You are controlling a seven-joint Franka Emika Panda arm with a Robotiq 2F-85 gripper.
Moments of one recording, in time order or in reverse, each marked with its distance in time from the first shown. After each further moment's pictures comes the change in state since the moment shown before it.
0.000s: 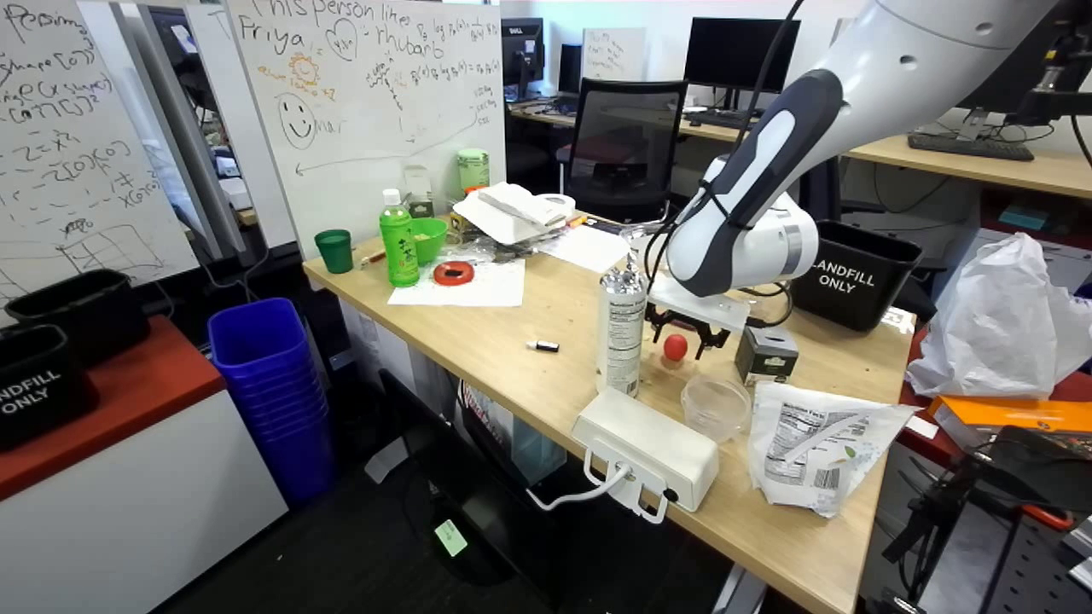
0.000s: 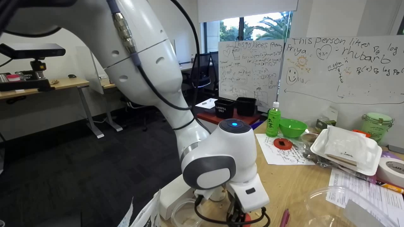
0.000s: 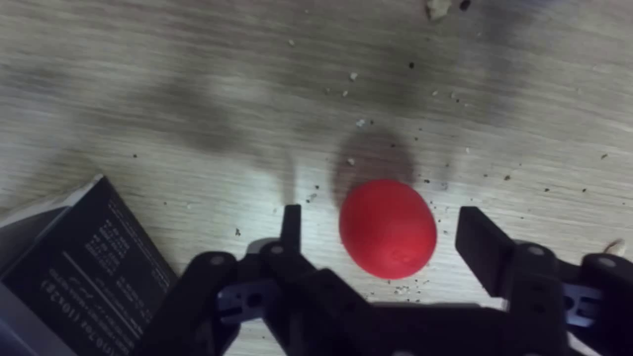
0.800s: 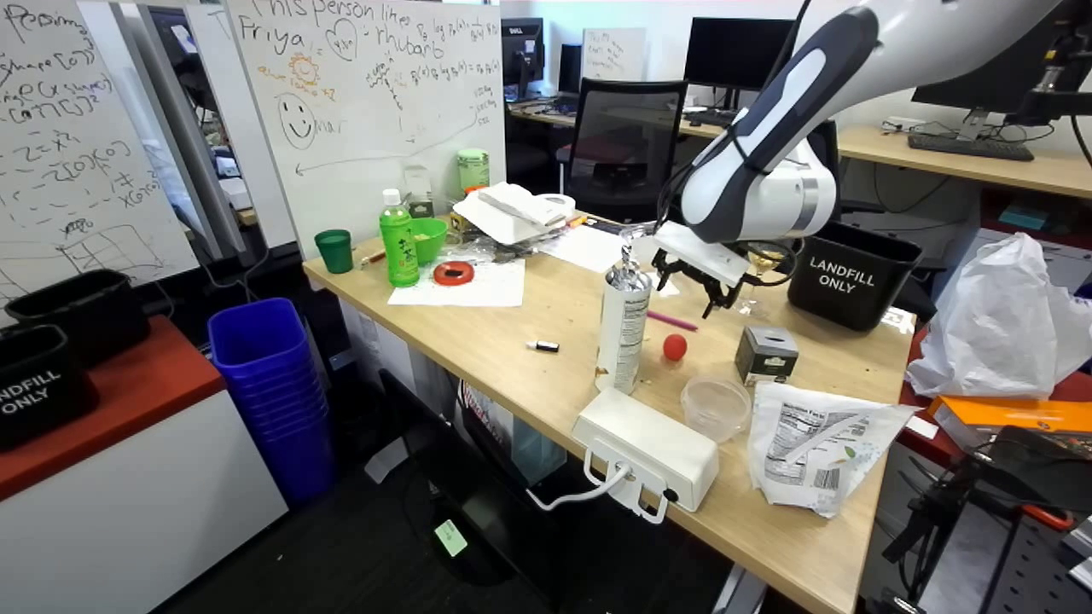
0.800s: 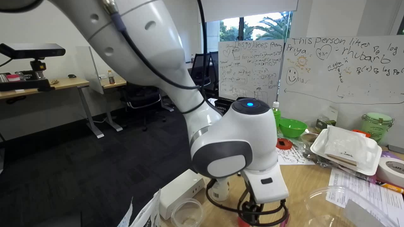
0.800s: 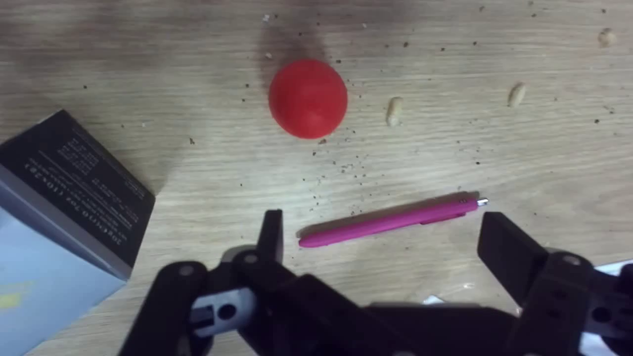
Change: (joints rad) arm -0.065 -0.108 -0.006 -0.002 0.022 -0.002 0.119
